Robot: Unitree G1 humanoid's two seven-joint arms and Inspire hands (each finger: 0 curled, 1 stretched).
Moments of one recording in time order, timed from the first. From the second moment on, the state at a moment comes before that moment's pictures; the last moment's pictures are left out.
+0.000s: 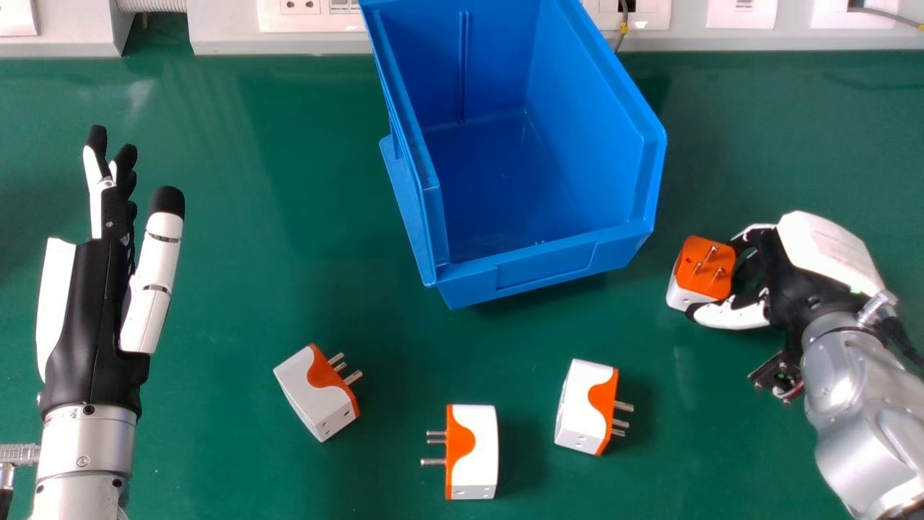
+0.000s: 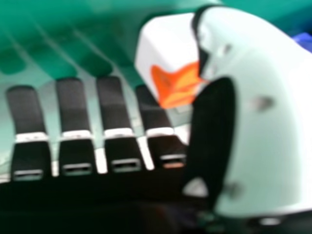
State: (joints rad) left arm 0.13 0.26 0.25 0.08 0.07 -0.38 0.00; right arm -0.33 -0.45 0.28 0.41 -0.65 0.39 0.02
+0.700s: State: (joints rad) left arm 0.13 0.26 0.25 0.08 0.07 -0.37 0.00; right arm -0.30 -0.42 0.23 0.39 -0.63 0.41 -0.04
